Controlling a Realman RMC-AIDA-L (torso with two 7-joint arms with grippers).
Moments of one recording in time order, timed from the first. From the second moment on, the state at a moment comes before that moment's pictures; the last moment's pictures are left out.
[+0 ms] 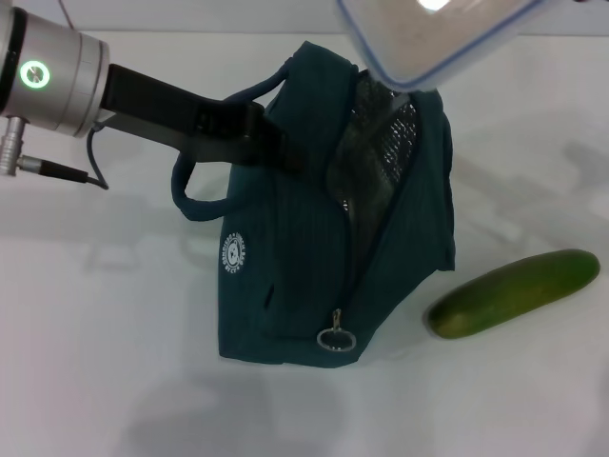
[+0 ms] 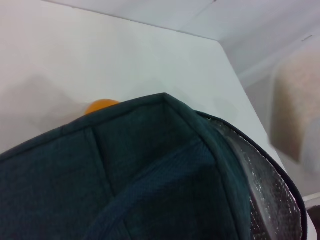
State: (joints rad) left arm -0.58 -2.06 1.01 1.38 2.08 1.77 -2.88; right arm 0.78 2.00 -0.60 -0.16 -1.27 -1.79 2.10
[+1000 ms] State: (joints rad) left arm -0.58 -2.05 0.97 1.33 2.09 1.70 -2.82; right arm 0.81 2.02 -1.00 -0.19 -1.28 -1.44 1.95
